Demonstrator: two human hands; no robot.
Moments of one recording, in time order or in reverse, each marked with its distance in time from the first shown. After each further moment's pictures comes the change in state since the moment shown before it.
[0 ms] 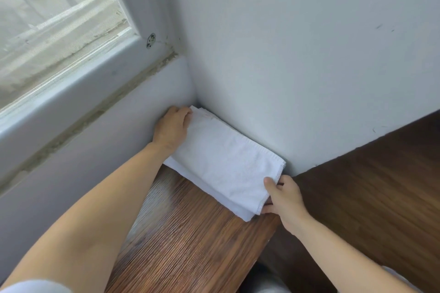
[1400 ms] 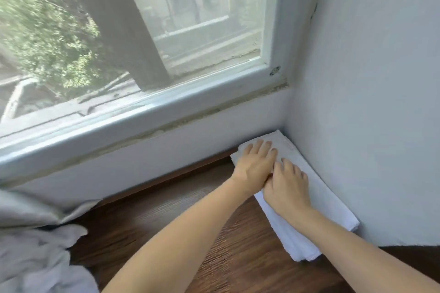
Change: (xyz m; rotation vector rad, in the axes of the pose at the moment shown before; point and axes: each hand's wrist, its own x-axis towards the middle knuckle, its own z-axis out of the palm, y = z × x) left_hand -0.098 0.050 -0.027 0.268 -0.004 0.118; right_hand -0.018 -0.062 0.131 -1.340 -0.171 -1.006
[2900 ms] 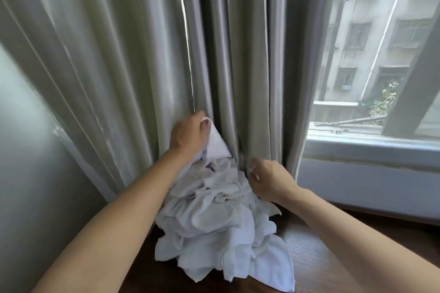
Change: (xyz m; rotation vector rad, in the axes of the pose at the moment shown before) left_hand -0.664 -0.271 -0.336 0.168 0.774 -0.983; right_hand -0.262 -0.553 0.025 0.141 -0.104 -0.959
